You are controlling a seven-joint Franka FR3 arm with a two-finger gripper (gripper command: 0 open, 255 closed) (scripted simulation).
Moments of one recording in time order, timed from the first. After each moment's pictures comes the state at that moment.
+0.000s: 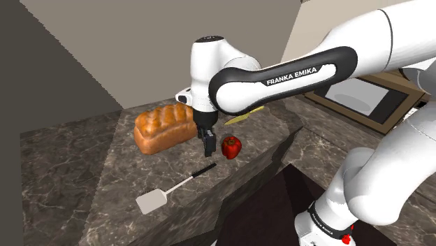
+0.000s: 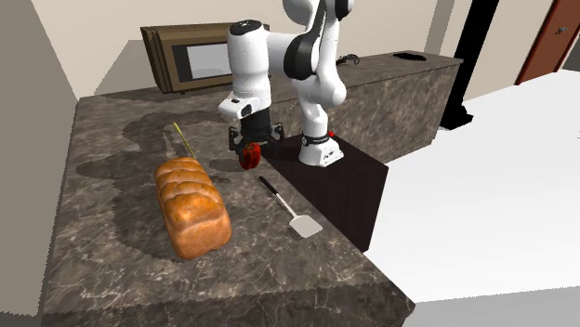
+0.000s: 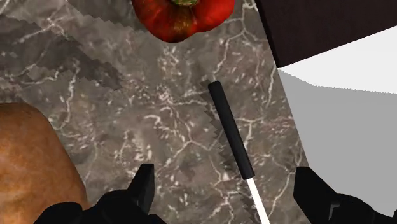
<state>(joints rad) 0.31 -0.12 0.29 -2.19 0.02 2.01 -0.61</state>
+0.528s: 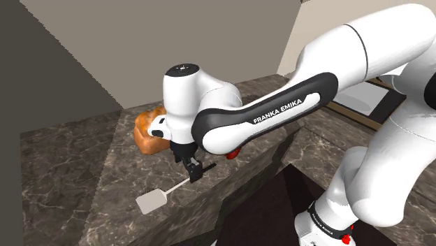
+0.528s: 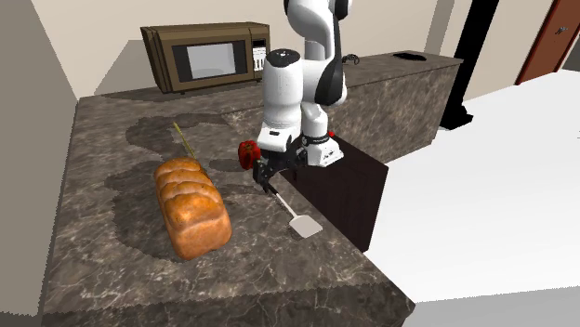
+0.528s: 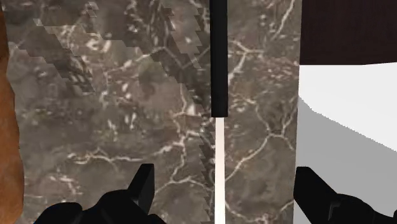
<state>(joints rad) 0.40 0.03 0.38 -2.15 -0.07 2.13 -0.73</state>
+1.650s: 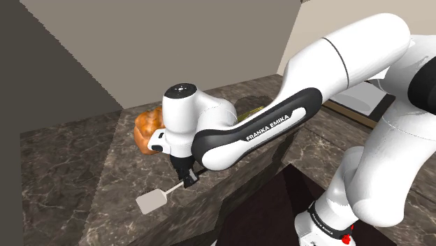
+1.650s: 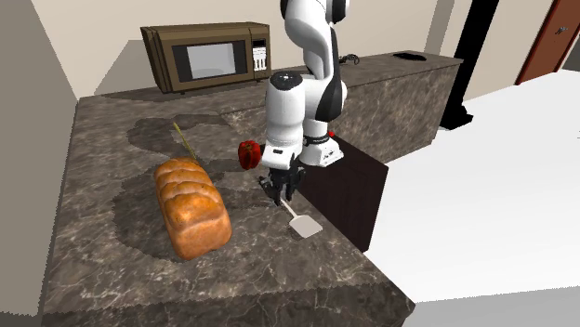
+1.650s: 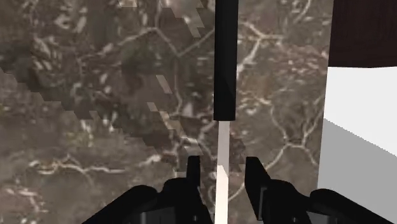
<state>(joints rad) 0.41 0.10 0.38 -2.20 -0.11 2.24 -0.72</state>
